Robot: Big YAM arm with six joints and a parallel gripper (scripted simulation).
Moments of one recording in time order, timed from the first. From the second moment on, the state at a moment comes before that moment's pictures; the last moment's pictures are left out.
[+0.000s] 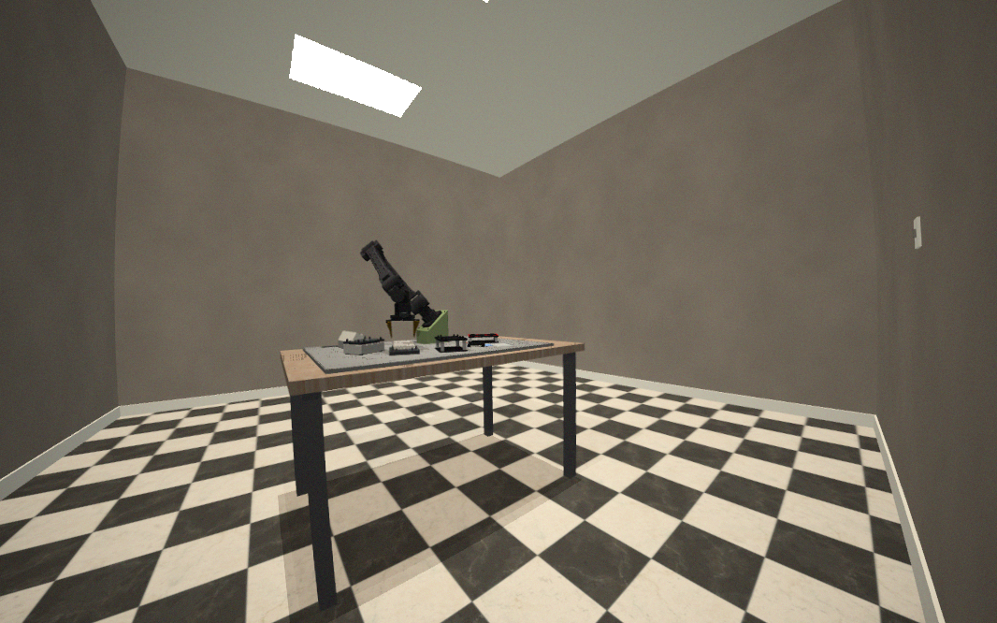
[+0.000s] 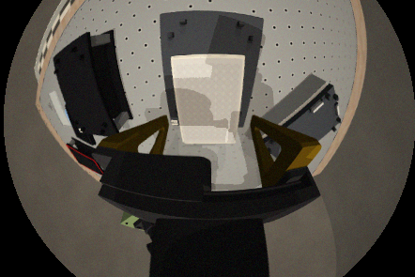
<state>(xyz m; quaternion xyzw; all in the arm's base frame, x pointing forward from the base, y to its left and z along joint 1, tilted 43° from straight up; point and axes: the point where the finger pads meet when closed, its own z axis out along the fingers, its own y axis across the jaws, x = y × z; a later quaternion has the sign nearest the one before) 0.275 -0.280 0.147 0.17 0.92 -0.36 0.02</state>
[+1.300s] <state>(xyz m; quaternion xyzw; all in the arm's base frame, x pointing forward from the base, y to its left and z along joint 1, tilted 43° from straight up) 0.273 -0.306 0.119 0.17 0.92 -0.36 0.02</state>
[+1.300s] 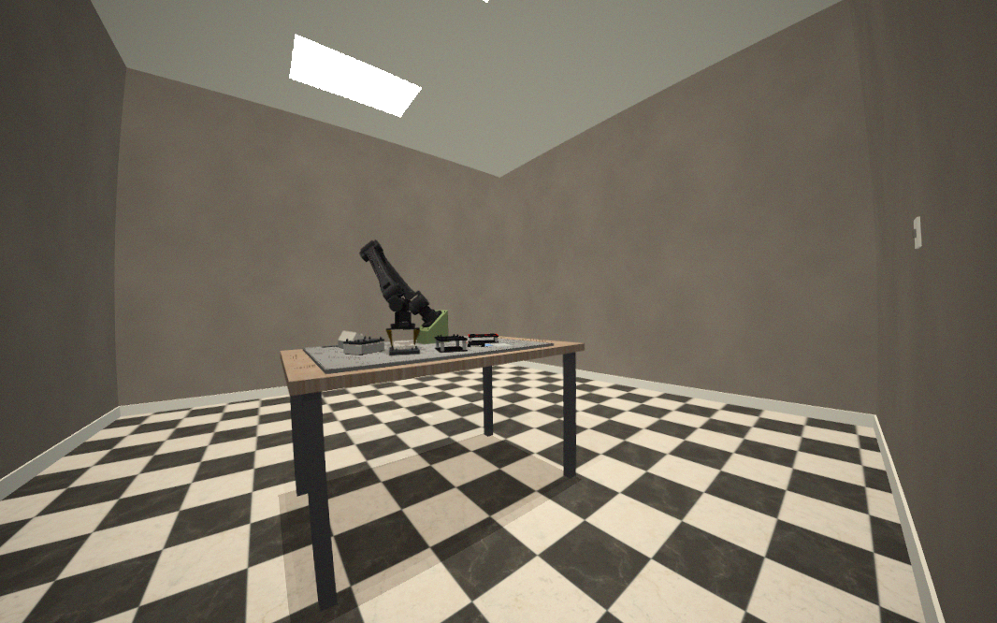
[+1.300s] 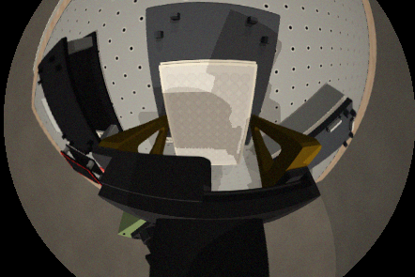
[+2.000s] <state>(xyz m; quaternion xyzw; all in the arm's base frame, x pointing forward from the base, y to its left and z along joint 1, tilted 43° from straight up) 0.273 -0.306 0.119 0.17 0.92 -0.36 0.02</state>
